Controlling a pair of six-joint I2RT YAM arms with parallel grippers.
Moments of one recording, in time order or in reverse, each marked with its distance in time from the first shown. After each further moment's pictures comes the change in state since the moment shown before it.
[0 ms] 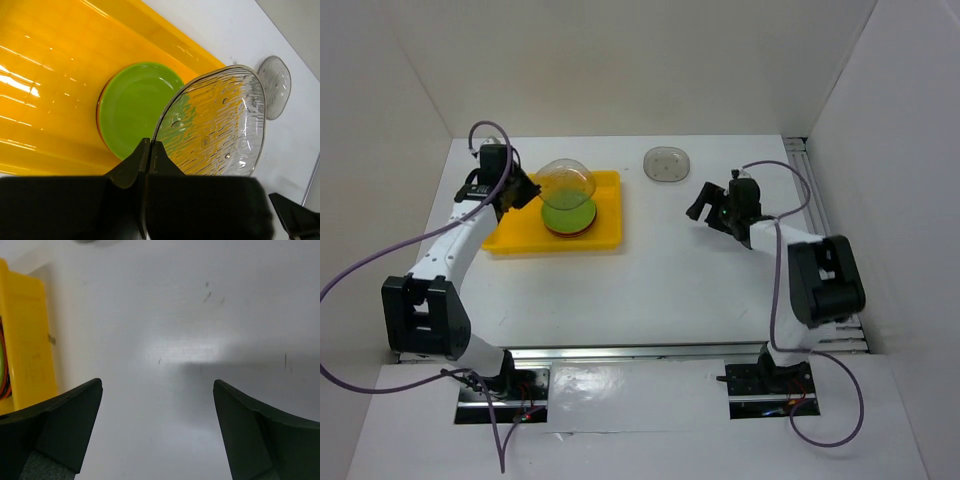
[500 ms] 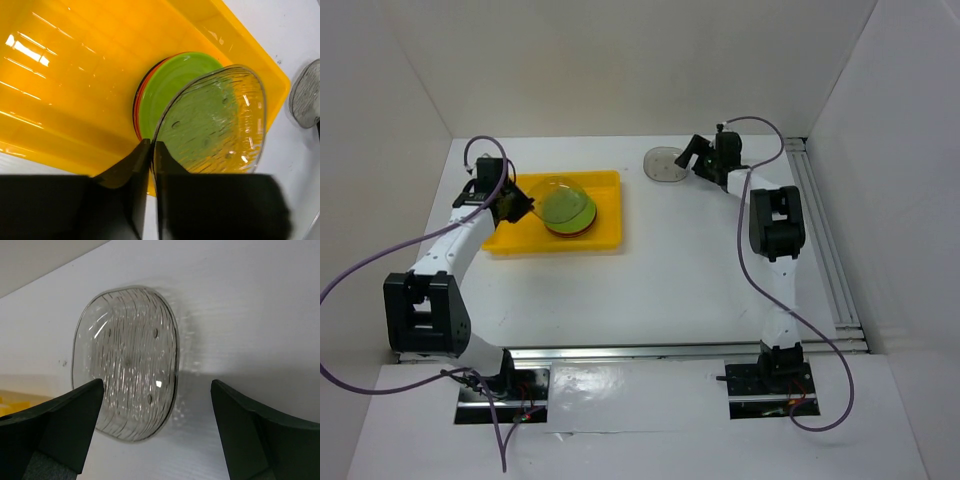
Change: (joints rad) left arm 0.075 0.006 -0.094 -0.015 -0.004 -0.014; right arm -0.065 0.802 0.925 -0.038 -0.109 -0.013
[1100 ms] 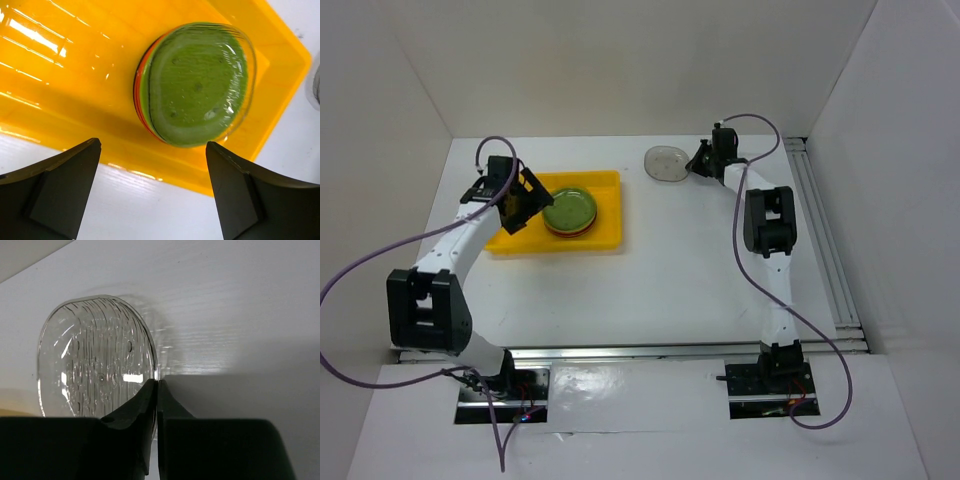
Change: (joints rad) left arm -0.050 0.045 0.043 -0.092 -0.021 0.004; right arm 0.001 0.145 0.246 -0.182 0.041 -0.029
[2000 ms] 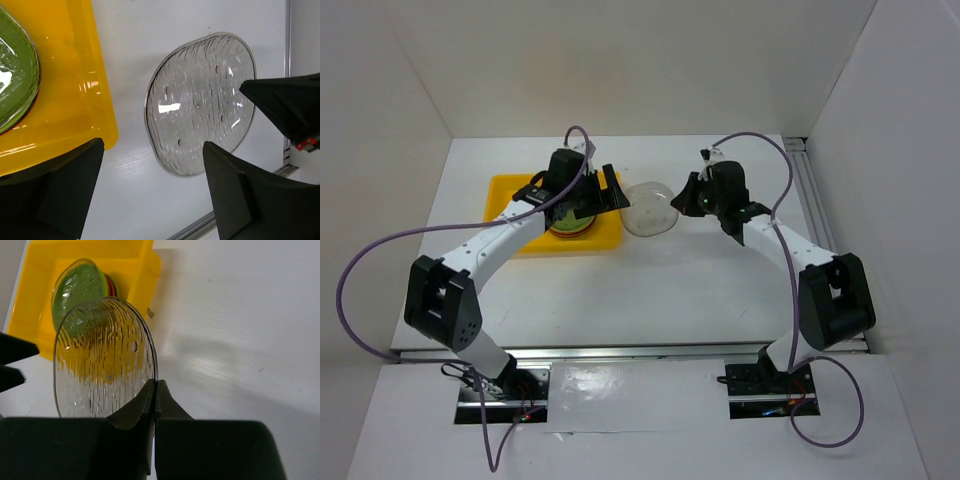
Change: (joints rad) left arm -0.373 0.030 0.113 0.159 0.240 0.133; right arm 0.212 -1.011 -0.986 0.101 -0.032 -0.084
